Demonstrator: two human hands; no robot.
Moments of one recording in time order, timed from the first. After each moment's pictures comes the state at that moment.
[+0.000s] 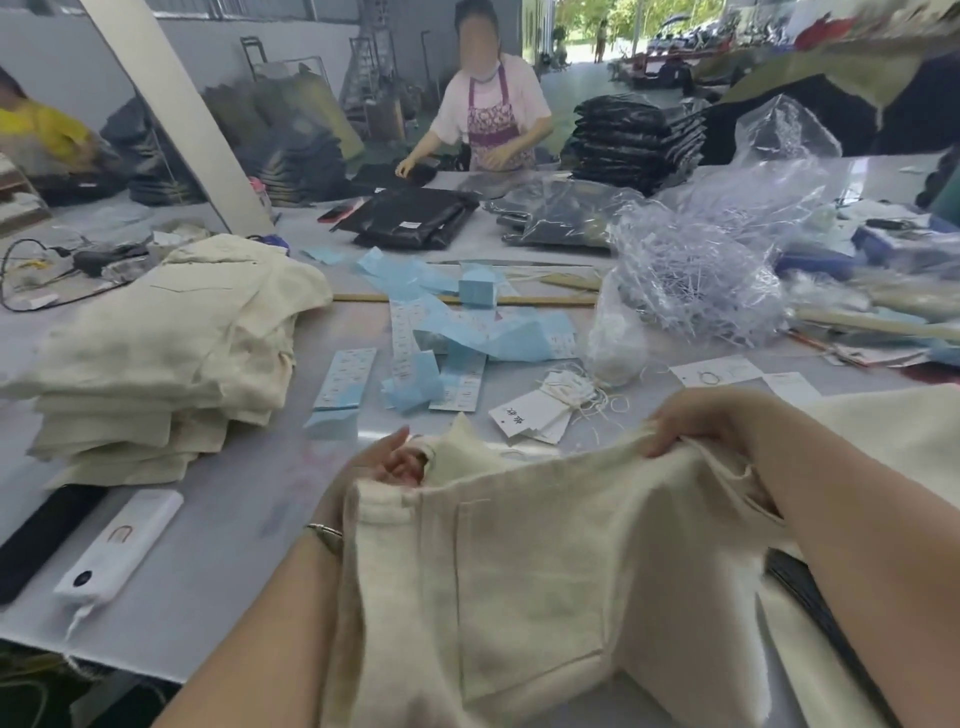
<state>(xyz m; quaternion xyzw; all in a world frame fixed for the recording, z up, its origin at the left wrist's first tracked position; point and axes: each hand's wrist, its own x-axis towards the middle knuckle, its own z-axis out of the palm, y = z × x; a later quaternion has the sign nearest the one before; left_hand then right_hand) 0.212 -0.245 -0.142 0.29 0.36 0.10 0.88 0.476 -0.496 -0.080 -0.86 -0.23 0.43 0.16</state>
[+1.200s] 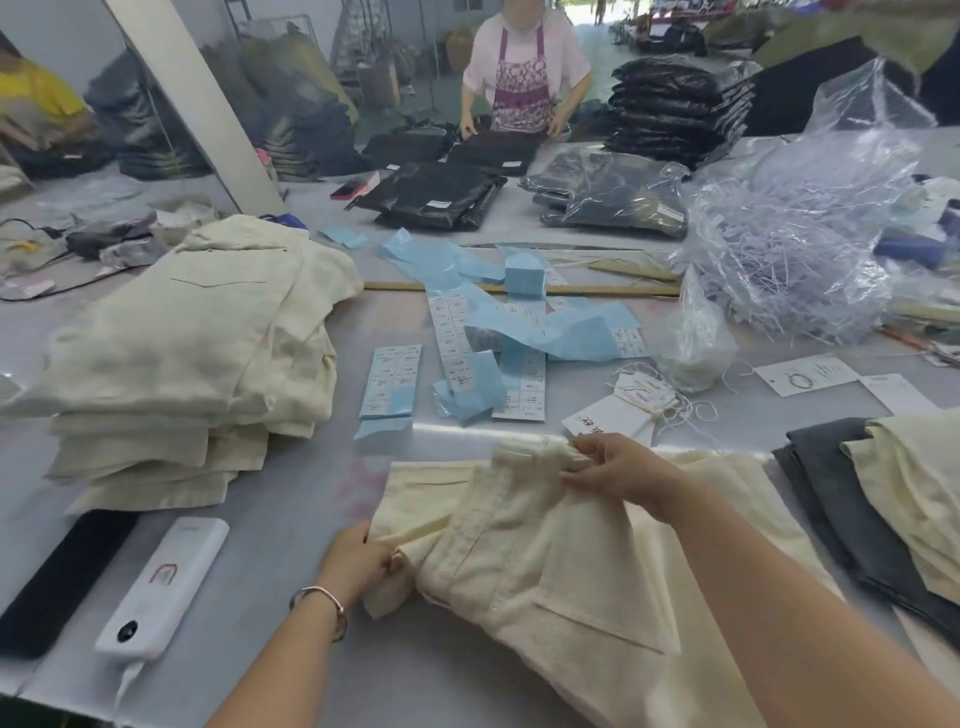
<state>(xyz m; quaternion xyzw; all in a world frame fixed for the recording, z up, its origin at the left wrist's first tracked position) 0.133 -0.131 -0.230 0.69 0.50 0.06 0.53 0.370 -0.346 -0.152 -0.73 -0.31 0.39 0.46</state>
